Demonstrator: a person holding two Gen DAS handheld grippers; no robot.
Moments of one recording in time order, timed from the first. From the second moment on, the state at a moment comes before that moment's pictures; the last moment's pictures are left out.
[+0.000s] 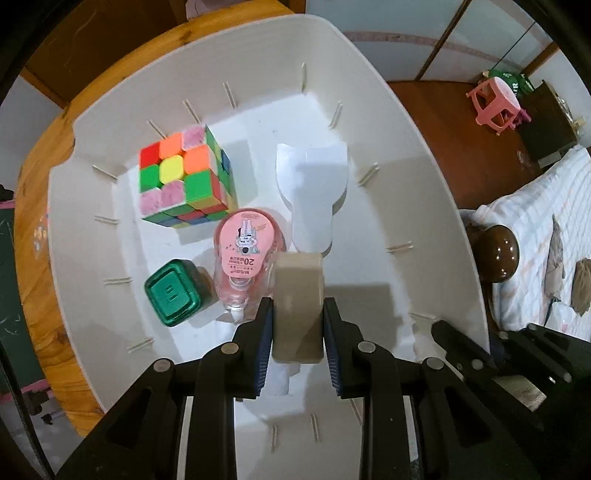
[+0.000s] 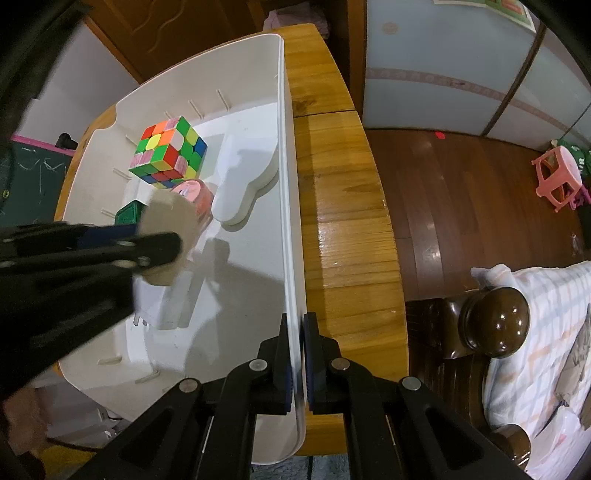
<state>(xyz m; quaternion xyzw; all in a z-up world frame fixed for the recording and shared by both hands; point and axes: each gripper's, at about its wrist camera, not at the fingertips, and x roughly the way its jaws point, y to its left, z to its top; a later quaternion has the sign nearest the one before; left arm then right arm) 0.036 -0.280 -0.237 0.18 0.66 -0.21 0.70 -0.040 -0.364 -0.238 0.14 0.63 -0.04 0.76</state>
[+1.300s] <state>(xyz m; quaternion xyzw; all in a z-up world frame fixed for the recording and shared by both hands) 0.022 -0.128 -0.117 0.14 0.55 -0.12 0.81 -0.035 -0.363 -0.243 0.12 0.64 -0.04 0.76</state>
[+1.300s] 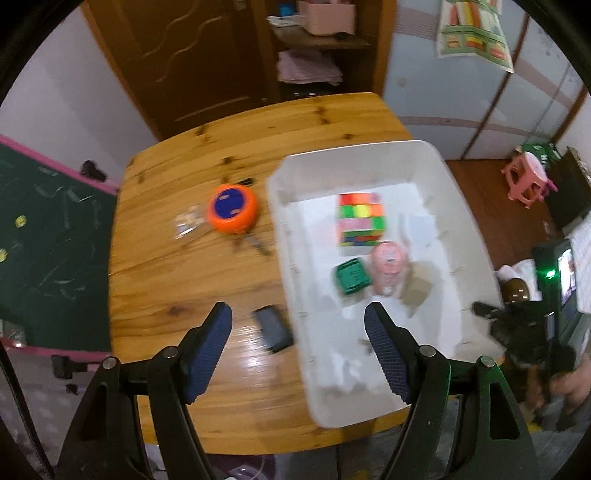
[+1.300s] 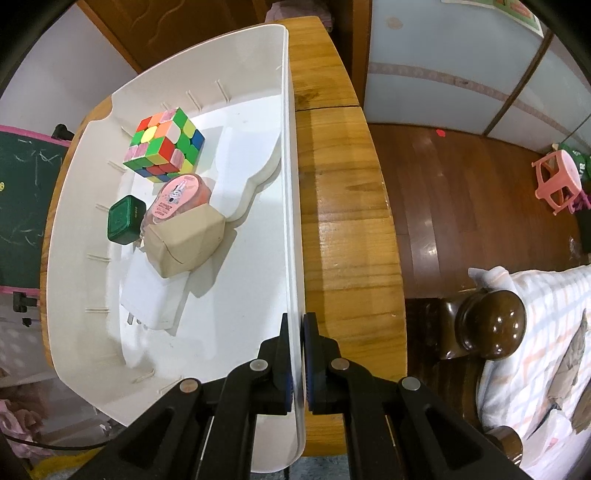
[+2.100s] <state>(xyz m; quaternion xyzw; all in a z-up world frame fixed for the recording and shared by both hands) 0.030 -0.068 -0.250 0.29 0.56 -0.29 0.72 -0.033 -0.358 -0.242 0.13 0.65 -0.10 0.74</state>
